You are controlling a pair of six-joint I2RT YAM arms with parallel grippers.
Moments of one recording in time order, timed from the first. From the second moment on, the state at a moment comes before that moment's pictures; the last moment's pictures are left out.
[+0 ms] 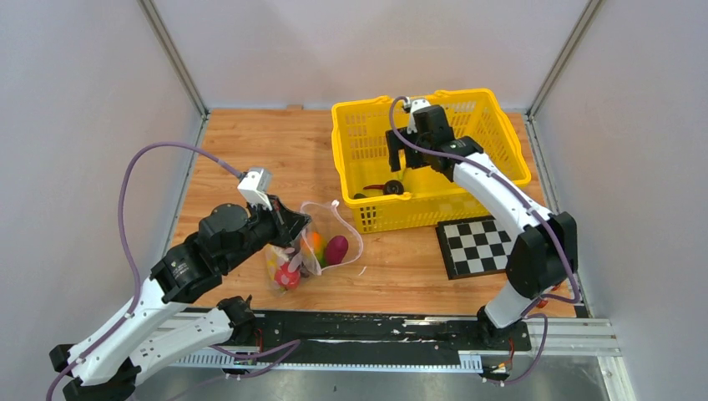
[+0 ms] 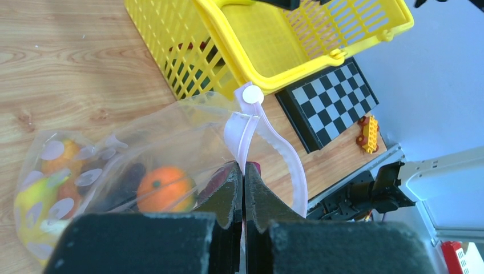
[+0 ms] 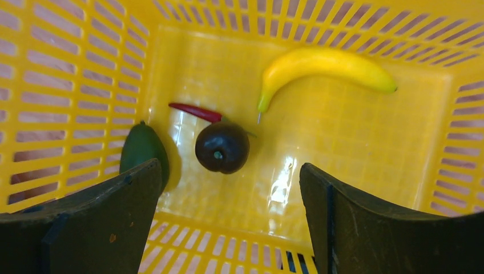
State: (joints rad) left arm -0.86 0.64 0.94 -0.60 -0.19 -0.61; right arm 0.46 1.61 1.47 -0.51 0.07 0.13
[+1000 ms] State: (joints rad) left arm -0.86 0.65 0.94 -0.62 -0.16 -0.62; right arm 0.40 2.09 1.70 -0.68 -0.18 0.15
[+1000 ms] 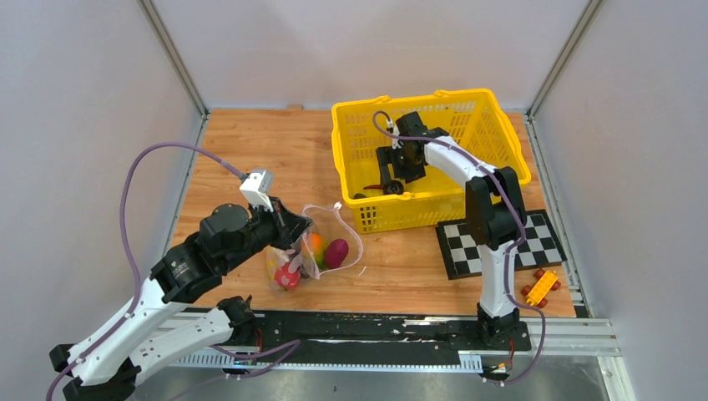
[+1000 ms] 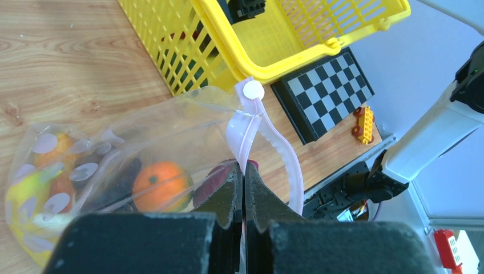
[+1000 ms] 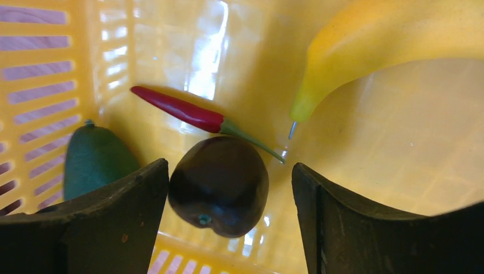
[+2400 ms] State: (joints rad) left arm -0.86 0.63 0.92 -0.61 -0.17 -0.62; right arm 0.35 2.19 1.68 -0.45 0.16 0.48
